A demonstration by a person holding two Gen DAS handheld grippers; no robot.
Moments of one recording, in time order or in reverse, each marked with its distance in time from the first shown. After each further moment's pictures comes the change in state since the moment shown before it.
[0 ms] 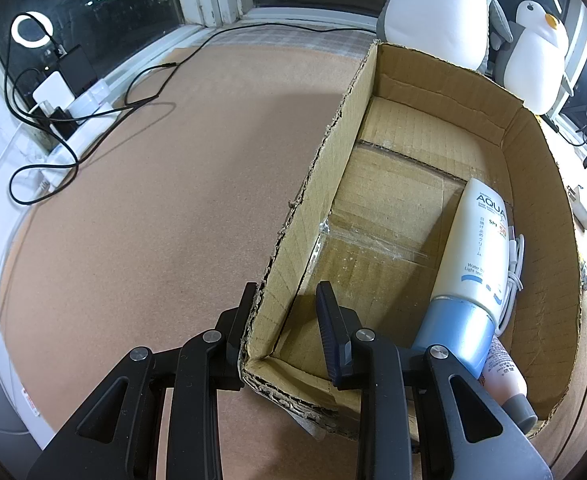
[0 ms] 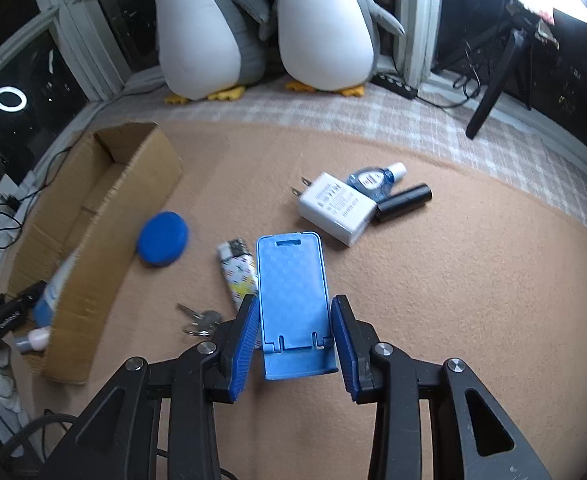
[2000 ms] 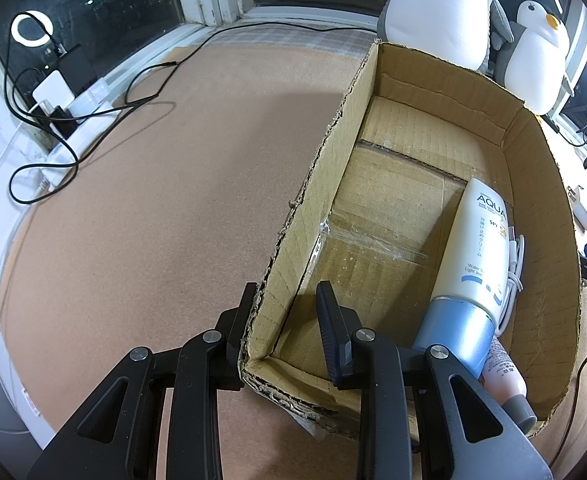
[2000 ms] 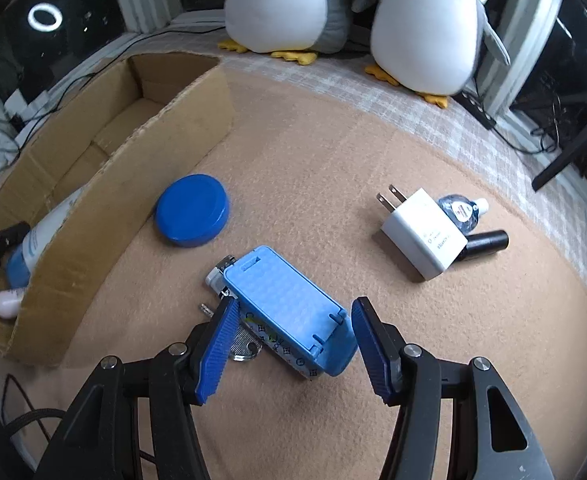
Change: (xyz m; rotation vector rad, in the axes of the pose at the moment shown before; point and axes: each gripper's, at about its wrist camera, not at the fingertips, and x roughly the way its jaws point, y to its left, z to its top) left arm -0.001 0.001 0.000 -0.004 -0.001 -0.004; right arm 0.051 0.044 0.007 -0.216 0.094 -0.023
